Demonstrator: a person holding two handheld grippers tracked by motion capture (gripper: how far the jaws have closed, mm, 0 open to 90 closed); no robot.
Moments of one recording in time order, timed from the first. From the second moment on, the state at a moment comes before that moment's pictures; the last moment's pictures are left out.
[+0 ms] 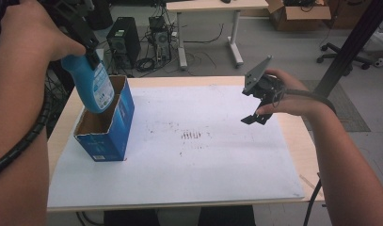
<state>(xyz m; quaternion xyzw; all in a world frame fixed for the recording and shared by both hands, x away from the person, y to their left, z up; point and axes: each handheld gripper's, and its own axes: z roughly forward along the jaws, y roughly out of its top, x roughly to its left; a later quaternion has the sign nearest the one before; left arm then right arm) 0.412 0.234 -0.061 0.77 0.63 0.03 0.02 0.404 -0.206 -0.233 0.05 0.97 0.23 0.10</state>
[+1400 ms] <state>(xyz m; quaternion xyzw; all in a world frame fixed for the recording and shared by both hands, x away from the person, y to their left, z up) 0.436 0.283 -0.144 0.72 0.70 -0.01 0.02 0.408 -0.195 -0.234 0.04 0.98 0.16 0.07</state>
